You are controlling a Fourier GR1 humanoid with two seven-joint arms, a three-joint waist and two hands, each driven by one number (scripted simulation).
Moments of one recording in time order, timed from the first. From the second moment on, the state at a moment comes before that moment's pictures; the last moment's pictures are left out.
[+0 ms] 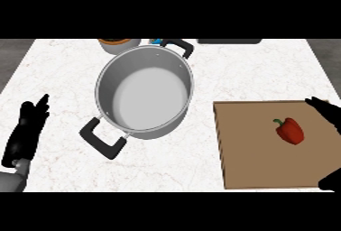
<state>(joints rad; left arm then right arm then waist) -0.10 0.57 -0.17 -1.40 0.14 0.34 0.34 -0.02 -0.88 0.15 -1.95 0.33 0.32 0.57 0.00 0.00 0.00</state>
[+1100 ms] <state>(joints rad) -0.09 0.44 -0.05 -1.41 0.00 0.23 0.36 -0.14 -0.58 0.13 -1.55 0.68 0.32 0.38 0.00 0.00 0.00</state>
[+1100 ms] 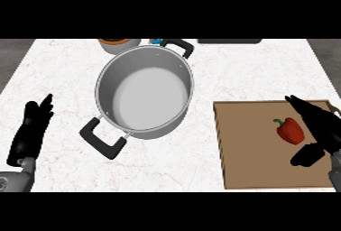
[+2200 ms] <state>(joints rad) -0.11 0.37 0.08 -1.43 -0.10 0.12 0.39 -0.24 -0.44 0.03 -1.25 0.87 0.32 0.25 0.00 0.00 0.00</state>
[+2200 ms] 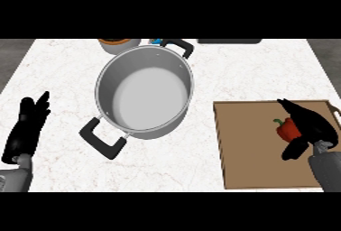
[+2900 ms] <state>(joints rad) -0.11 0.32 0.12 -1.43 -0.15 0.09 0.38 -0.30 -0.43 0.00 -1.11 0.95 0.24 0.10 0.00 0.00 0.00</state>
